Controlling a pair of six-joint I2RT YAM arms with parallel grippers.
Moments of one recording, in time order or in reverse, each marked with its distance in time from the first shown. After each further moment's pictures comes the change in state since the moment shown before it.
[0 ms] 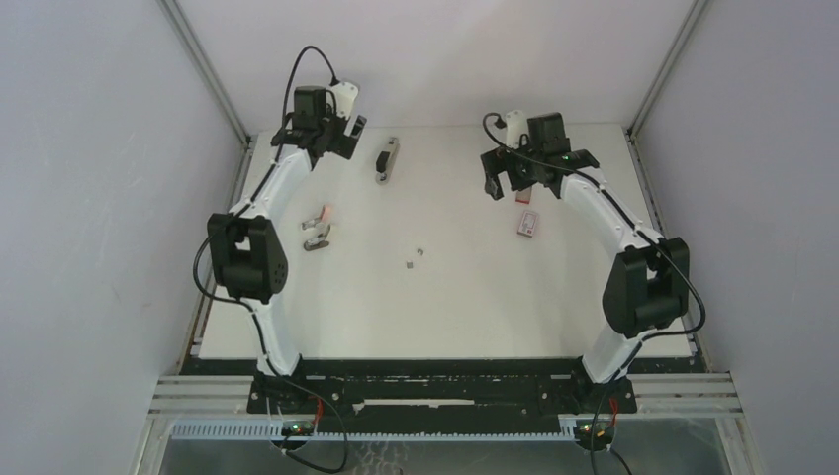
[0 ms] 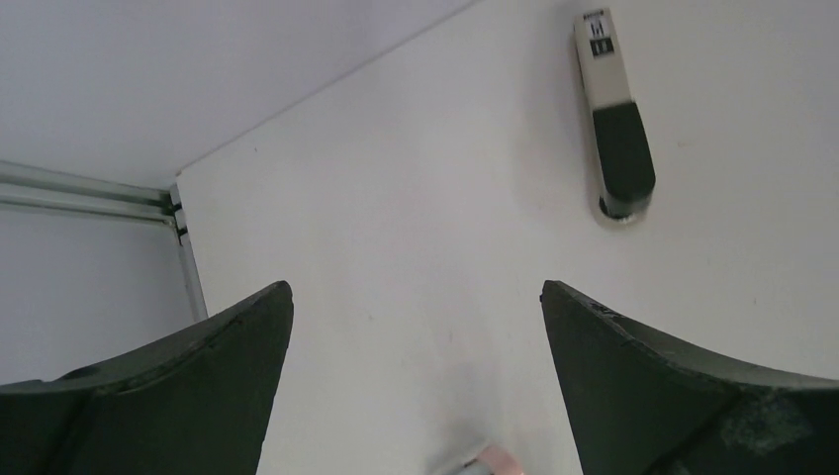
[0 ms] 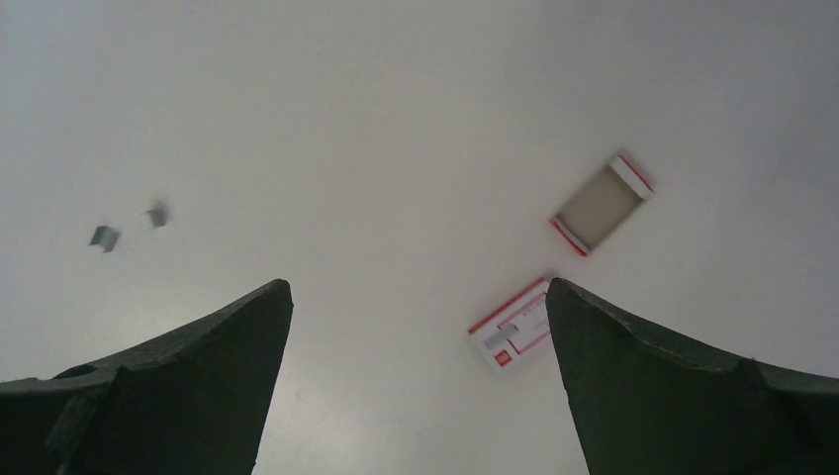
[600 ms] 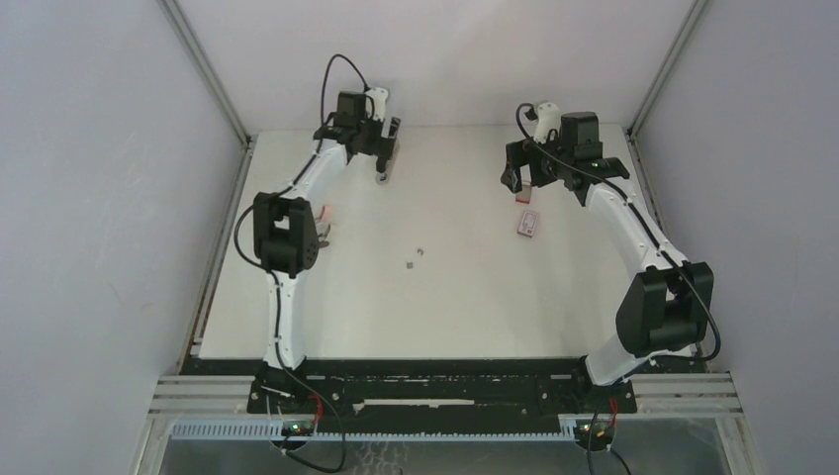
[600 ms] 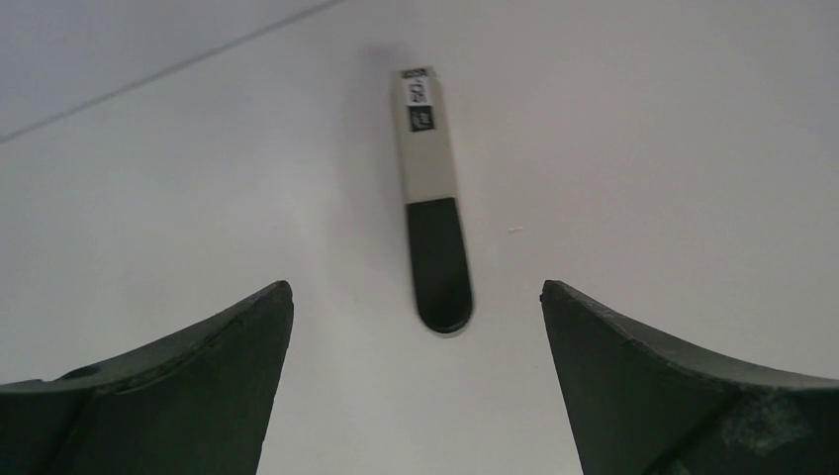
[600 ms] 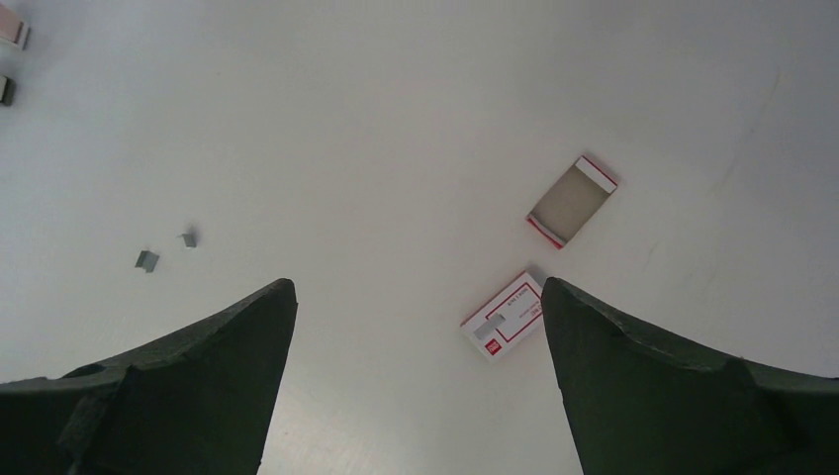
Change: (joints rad) left arm -0.088 0.348 0.336 -0.037 0.070 -0.271; right arm -0.121 -0.165 -0.126 0.099 -0.064 0.064
